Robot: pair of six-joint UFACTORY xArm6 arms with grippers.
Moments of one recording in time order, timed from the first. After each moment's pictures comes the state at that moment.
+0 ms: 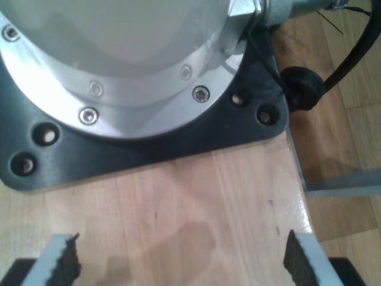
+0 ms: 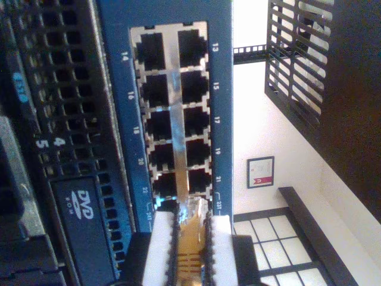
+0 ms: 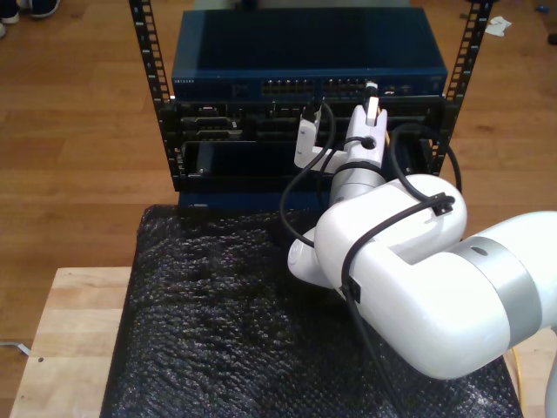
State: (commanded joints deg) left arm 78.3 -28.7 -6.9 6.0 63.7 -183.9; right arm 27.2 48.7 -78.0 40.6 -75.3 -104.6
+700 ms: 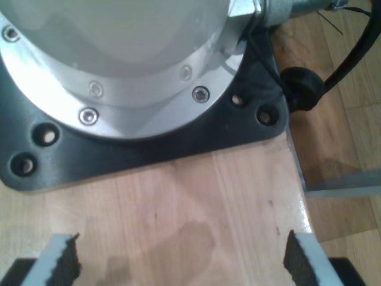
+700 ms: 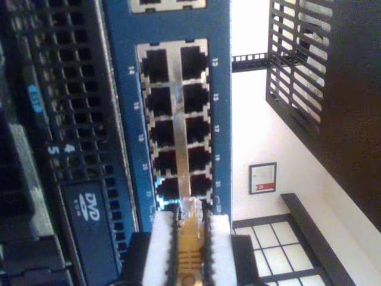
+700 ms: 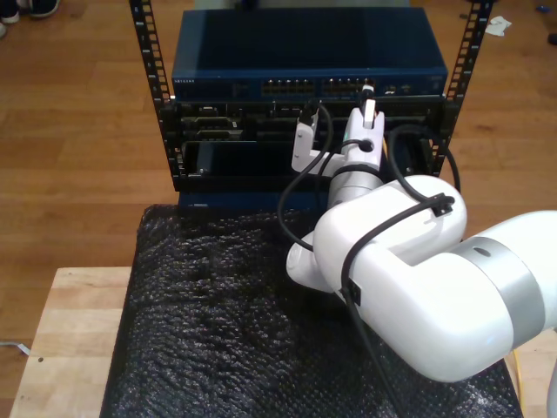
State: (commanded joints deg) left arm 78.3 -28.7 -6.9 6.0 63.7 -183.9; right arm 27.6 47.3 -76.3 40.7 -75.9 -104.5
